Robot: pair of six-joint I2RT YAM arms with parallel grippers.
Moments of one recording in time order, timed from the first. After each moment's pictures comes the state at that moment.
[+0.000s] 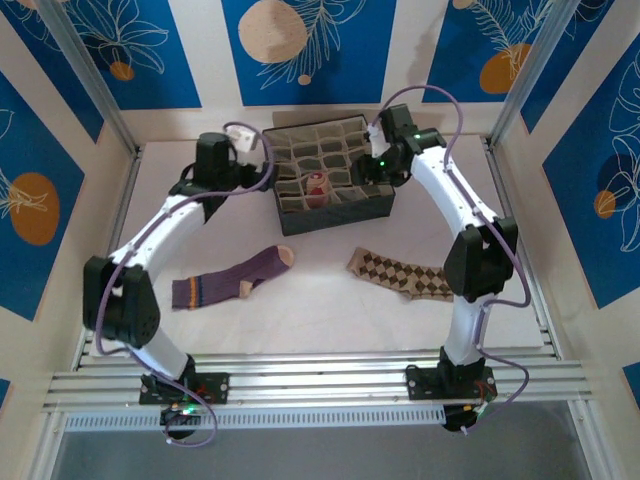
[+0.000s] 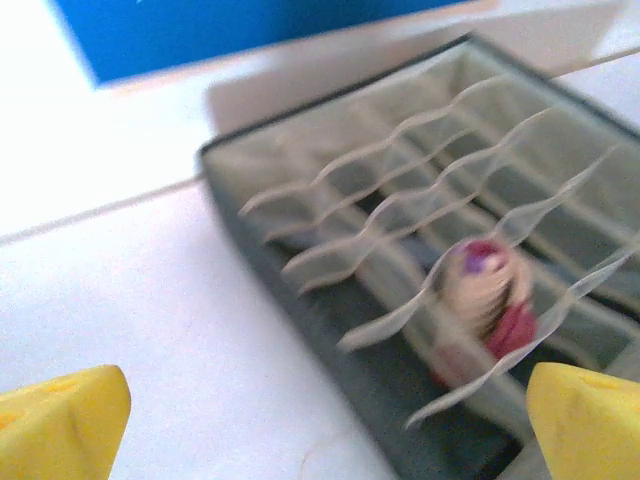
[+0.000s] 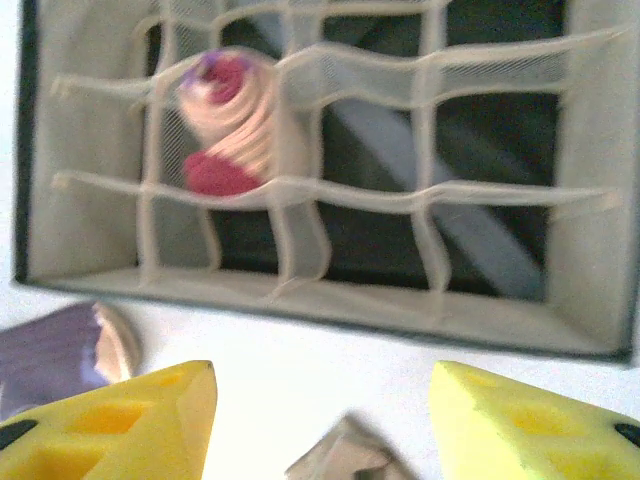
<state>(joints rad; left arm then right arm) -0.27 1.58 1.28 -0.21 0.09 0.02 0.33 1.92 1.87 -1.00 -0.22 0.16</state>
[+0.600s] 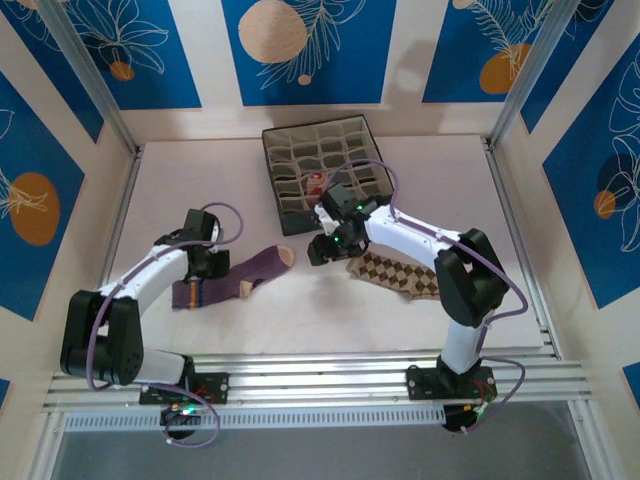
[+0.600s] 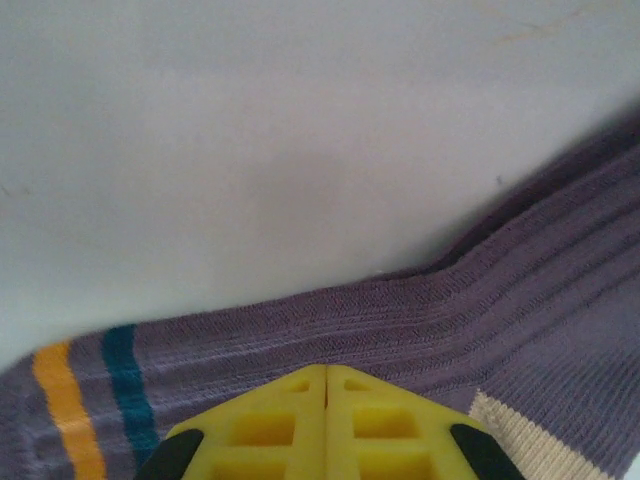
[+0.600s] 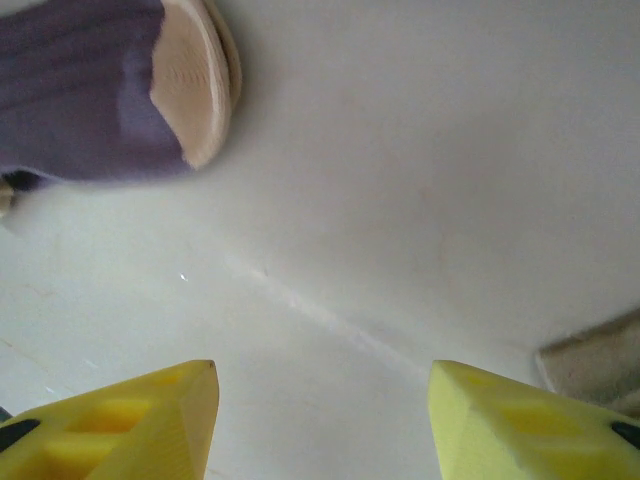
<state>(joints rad) -0.19 1.39 0.79 -0.62 0.02 -0.24 0.67 1.78 1.31 -0.76 -0.24 0.32</state>
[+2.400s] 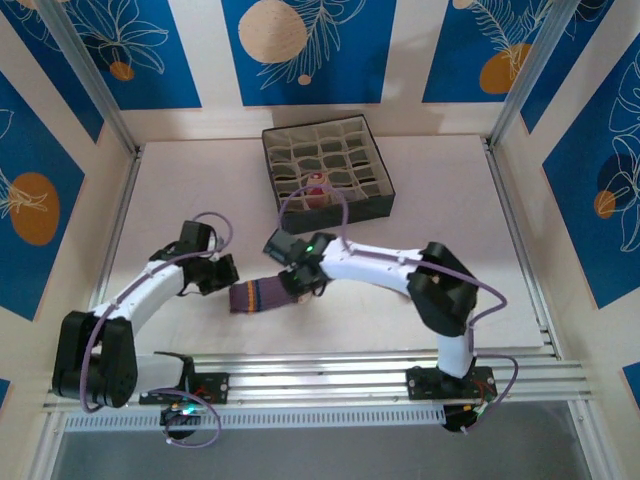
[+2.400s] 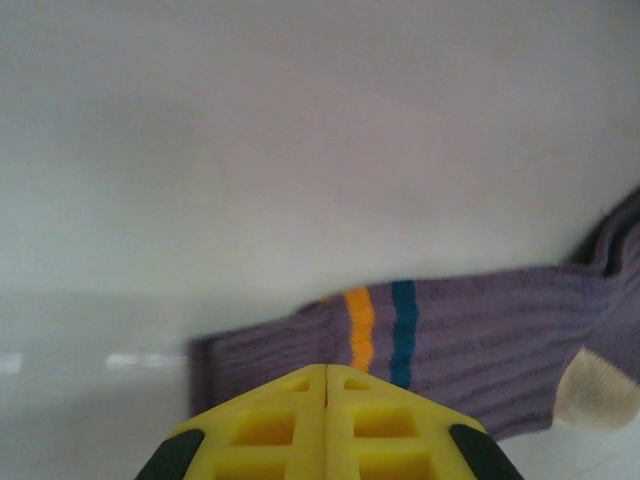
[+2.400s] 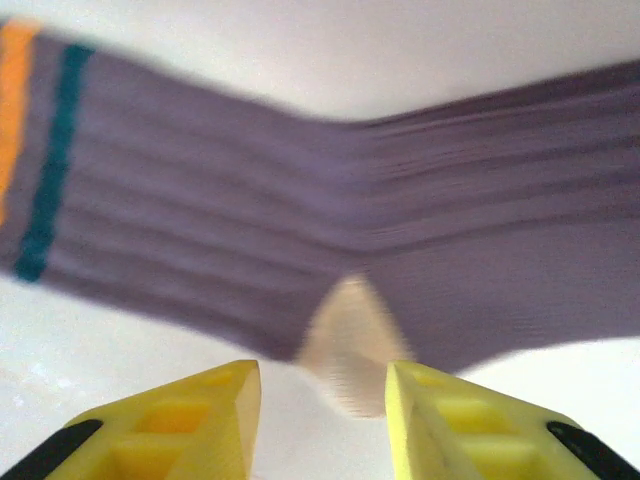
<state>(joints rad) -0.22 1.29 0.67 -0.55 0.29 -0.52 0.99 1.87 1.40 -0.80 0.08 0.54</state>
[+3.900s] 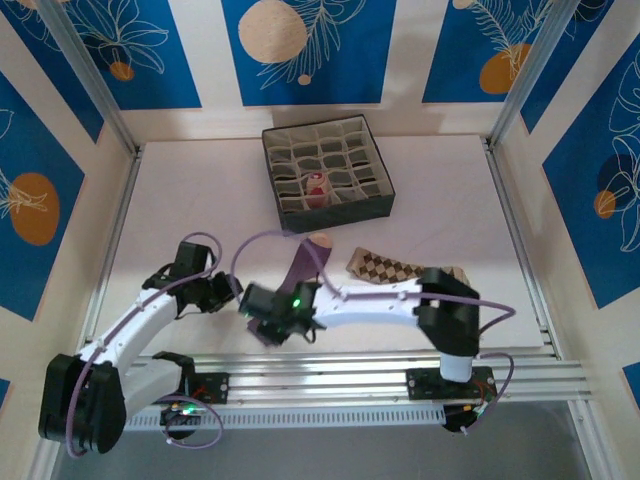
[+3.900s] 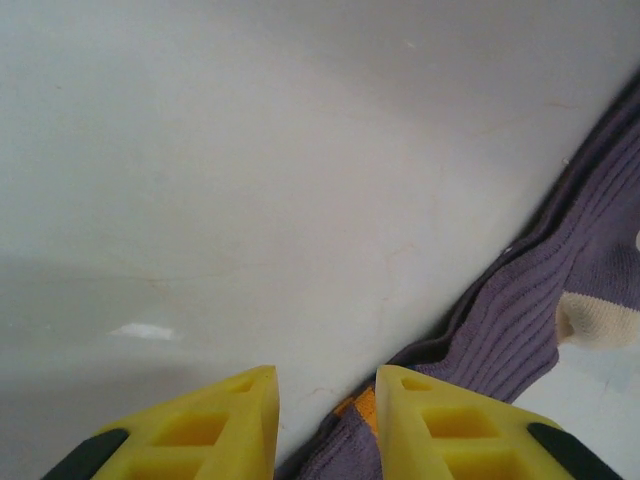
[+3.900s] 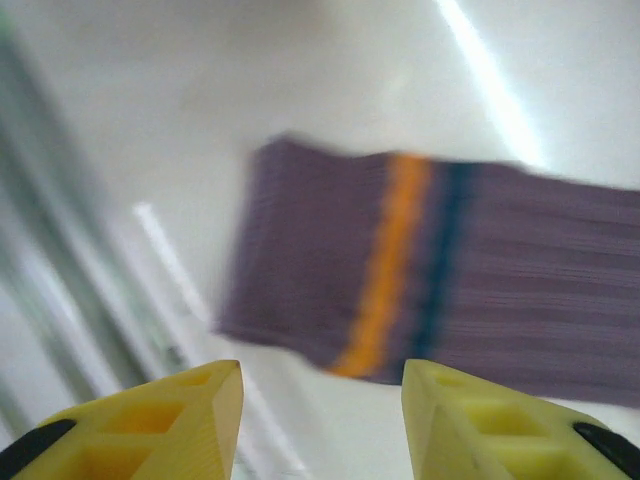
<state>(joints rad) -0.20 1.05 0.52 -0.58 0.34 -0.76 1.35 1.86 1.33 -0.66 0.15 0.23</state>
